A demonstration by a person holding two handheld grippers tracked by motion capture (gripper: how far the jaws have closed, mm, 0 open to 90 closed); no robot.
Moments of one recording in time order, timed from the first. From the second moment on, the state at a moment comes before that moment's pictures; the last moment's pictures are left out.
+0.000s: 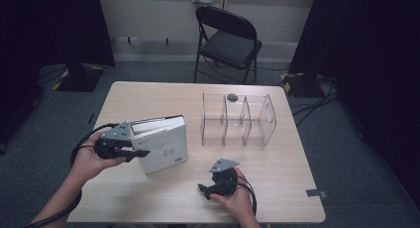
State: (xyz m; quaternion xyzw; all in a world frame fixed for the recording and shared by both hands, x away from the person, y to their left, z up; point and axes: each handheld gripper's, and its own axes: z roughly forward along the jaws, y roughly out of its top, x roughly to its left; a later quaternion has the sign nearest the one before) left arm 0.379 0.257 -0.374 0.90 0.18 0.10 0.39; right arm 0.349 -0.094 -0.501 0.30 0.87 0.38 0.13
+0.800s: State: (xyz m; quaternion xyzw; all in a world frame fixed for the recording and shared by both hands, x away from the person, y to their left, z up) left arm 0.374 0.260 -0.385 0.89 0.21 0.12 0.39; right arm 0.362 -0.080 -0.481 0.24 0.90 0.35 0.09
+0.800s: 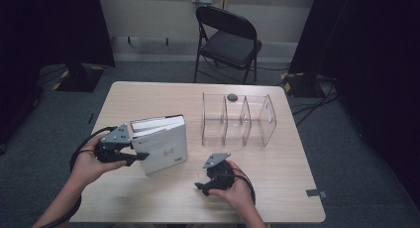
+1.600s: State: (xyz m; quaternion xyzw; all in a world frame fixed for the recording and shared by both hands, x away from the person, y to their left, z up) left arm 0.362 0.273 -0.403 0.88 0.24 0.12 0.39; right arm 0.393 -0.059 -0.426 0.19 0.91 0.35 0.07
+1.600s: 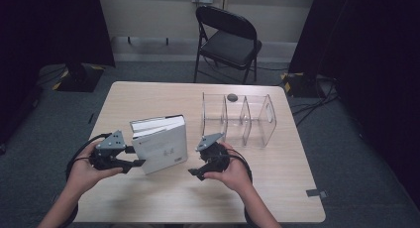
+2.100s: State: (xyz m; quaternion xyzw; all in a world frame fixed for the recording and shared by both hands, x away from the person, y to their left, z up) left arm 0.358 0.273 -0.414 0.88 0.25 0.12 0.39; right arm 0.419 -0.050 -0.382 0.16 0.92 0.34 0.08
